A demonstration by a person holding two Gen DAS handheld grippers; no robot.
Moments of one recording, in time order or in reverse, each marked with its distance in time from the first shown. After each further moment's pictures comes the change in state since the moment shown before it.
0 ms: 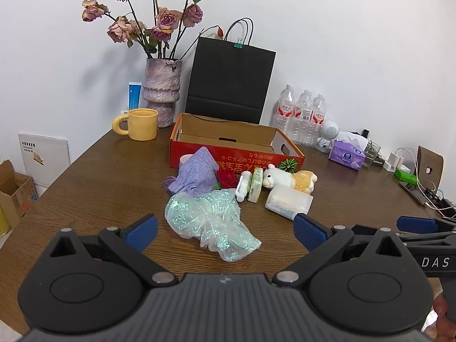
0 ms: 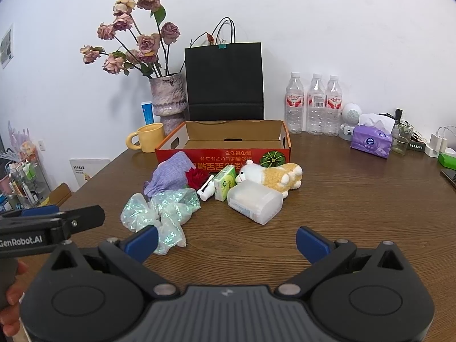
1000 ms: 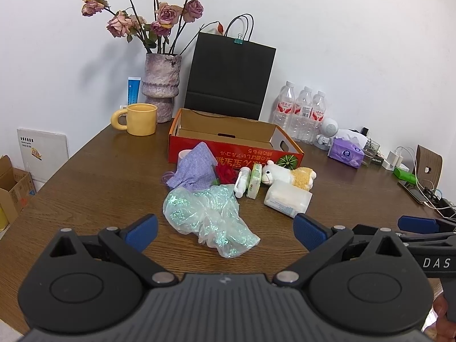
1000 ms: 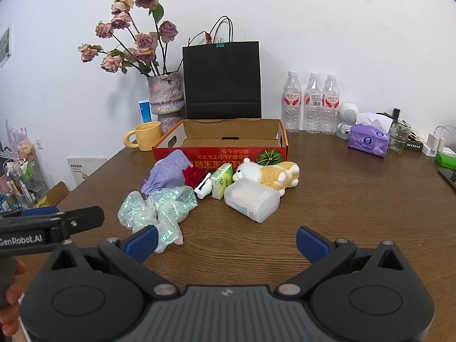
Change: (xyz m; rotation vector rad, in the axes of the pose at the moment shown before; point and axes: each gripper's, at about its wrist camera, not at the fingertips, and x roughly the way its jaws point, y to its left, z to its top) left arm 0.004 0.001 0.002 -0.009 0.017 -0.008; right arm -0.001 0.000 -0.002 0.000 0.004 -0.013
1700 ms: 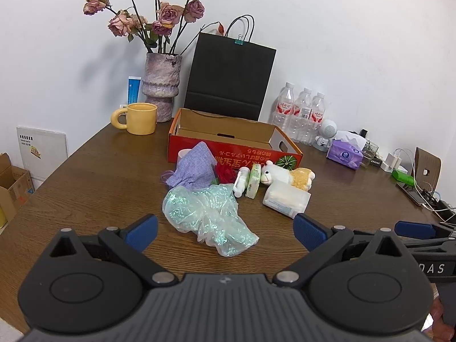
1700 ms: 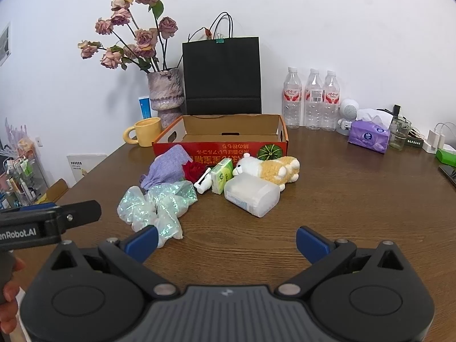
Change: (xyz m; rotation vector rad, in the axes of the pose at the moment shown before) left arm -0.003 0.002 -0.003 -0.011 -0.003 -0.006; right arm 0.003 0.000 -0.005 0.001 0.016 0.002
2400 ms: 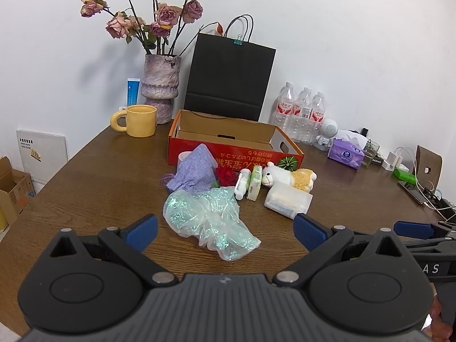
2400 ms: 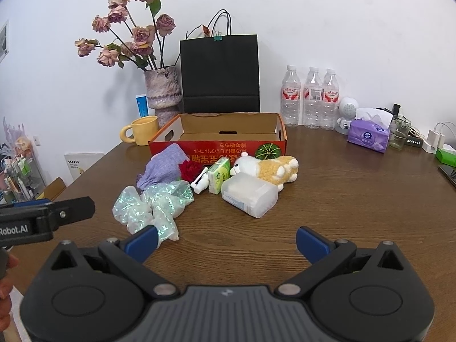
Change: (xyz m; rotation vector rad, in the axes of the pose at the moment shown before) left arm 0.004 -0.001 0.006 0.014 0.004 0.005; right arm 0.009 -0.002 0.003 -0.002 0.008 -0.008
